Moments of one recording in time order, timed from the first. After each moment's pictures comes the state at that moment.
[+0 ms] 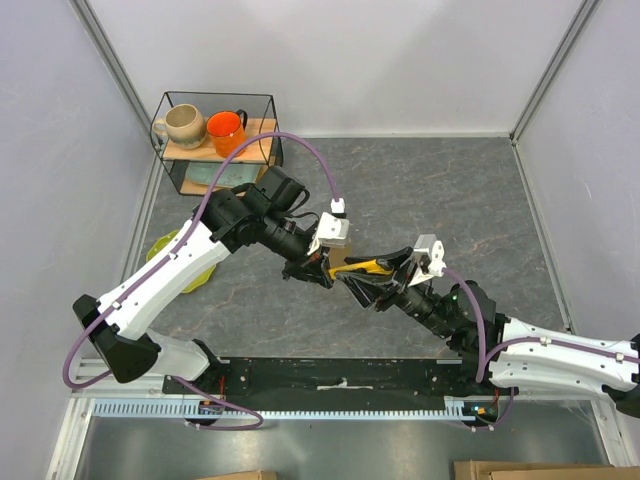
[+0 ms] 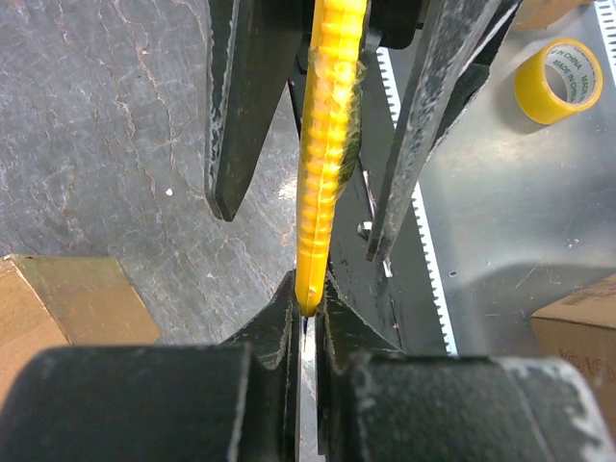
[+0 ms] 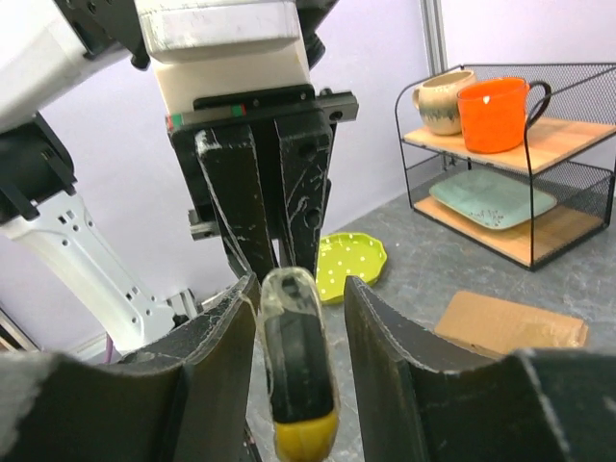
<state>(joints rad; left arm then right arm) -0.79 1.38 1.54 -1.13 0.85 0.62 1.24 0.73 0.51 0.56 0.23 0.23</state>
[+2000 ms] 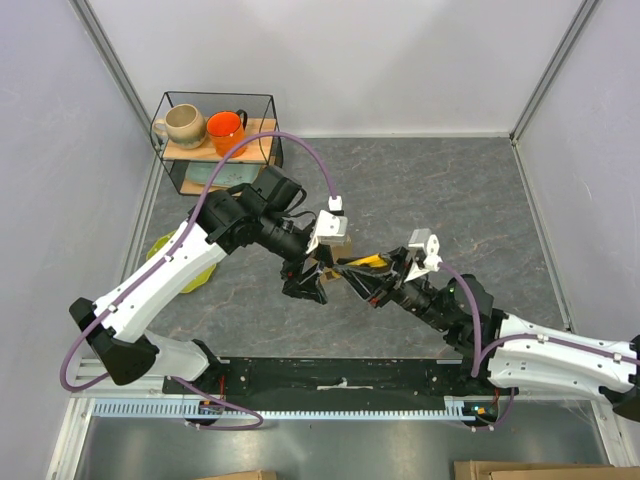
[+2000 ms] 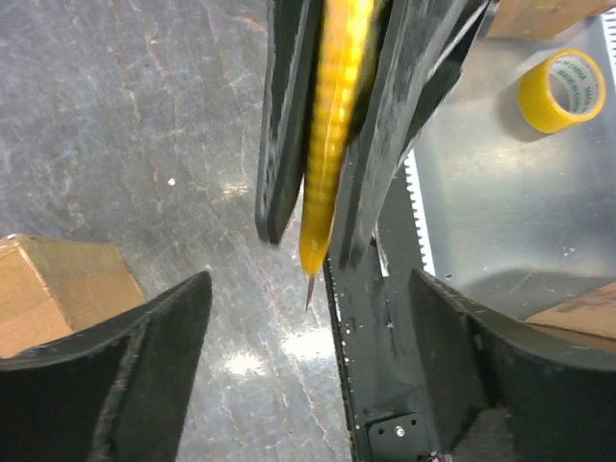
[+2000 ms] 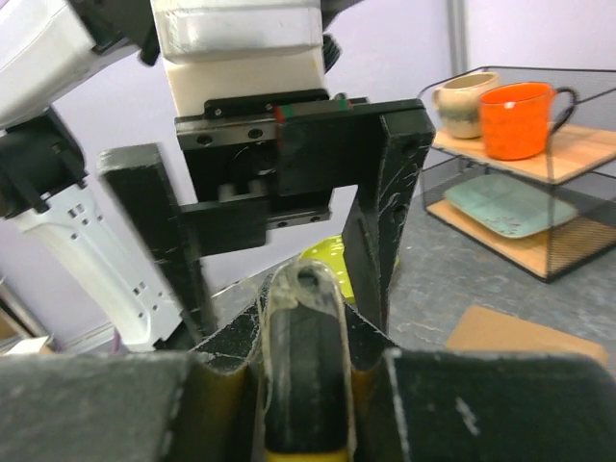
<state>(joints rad) -0.79 1.36 1.54 -1.14 0.84 0.60 1.19 0.79 0.55 0.58 0.11 0.24</state>
